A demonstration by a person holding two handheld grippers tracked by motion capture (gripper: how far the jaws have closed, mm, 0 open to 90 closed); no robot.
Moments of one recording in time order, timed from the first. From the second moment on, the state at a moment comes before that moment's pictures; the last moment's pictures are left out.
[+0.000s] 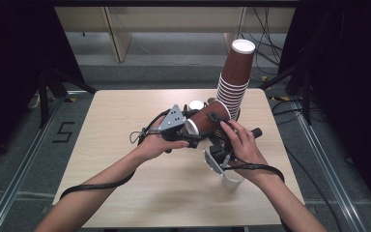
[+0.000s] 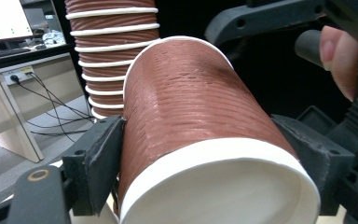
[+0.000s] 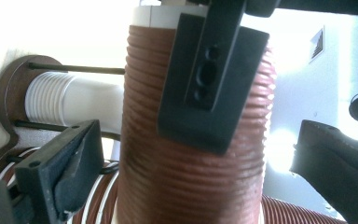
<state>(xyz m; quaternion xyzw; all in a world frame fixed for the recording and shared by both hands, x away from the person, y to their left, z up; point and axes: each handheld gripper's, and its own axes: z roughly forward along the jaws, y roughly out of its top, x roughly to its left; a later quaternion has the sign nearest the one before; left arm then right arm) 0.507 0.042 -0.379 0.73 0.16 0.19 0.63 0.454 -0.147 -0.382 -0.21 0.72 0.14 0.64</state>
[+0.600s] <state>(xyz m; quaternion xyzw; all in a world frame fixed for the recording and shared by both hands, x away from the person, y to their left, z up) 0.509 0.062 -0.384 0.71 0.18 0.22 0.65 0.453 -0.155 -0.378 -0.17 0.72 0.16 0.65</state>
